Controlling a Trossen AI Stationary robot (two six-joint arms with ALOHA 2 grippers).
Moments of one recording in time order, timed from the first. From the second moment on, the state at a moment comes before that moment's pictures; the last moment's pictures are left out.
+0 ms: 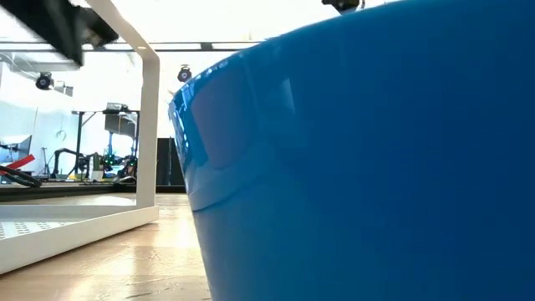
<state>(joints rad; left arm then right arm) -0.50 1.04 0.94 -0.91 -0.21 -0.42 -0.32 1.46 1.75 -1.07 -0.35 -0.21</state>
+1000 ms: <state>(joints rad) -0.50 0.99 1.11 -0.99 -0.85 -0.35 -0.31 1.46 1.15 -0.98 -0.23 0.04</state>
